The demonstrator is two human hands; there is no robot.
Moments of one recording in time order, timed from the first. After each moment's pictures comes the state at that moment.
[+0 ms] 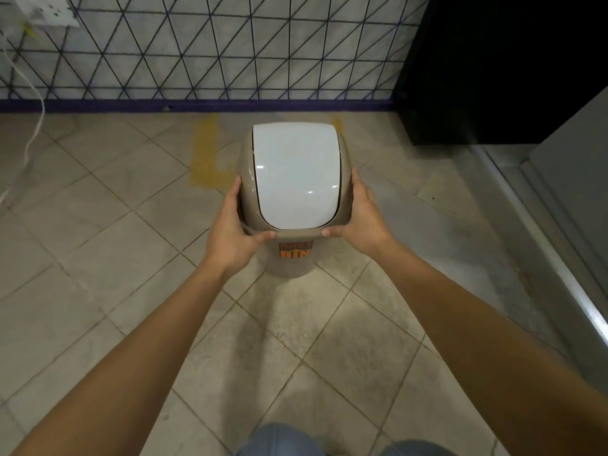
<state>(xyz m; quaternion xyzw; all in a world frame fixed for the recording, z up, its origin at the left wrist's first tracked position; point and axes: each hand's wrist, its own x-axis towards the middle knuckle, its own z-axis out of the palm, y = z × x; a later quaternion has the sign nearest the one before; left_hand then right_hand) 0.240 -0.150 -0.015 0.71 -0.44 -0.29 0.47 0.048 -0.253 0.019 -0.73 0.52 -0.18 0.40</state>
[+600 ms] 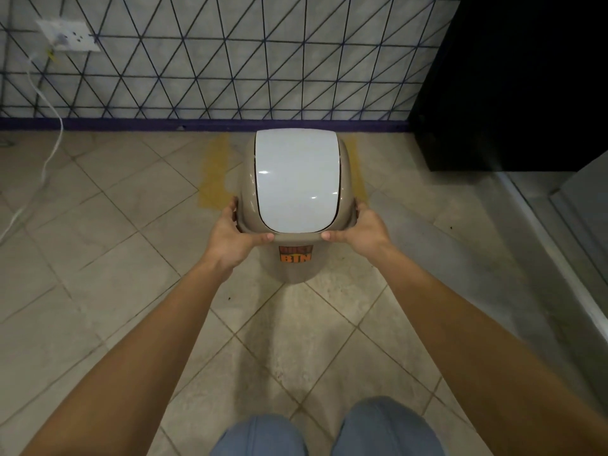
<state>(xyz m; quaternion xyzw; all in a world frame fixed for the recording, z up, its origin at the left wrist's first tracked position) 0.266 -0.215 -0.016 0.70 -0.29 -0.39 0.52 0.068 -0.326 0.000 -0.65 0.54 -0.19 0.49</state>
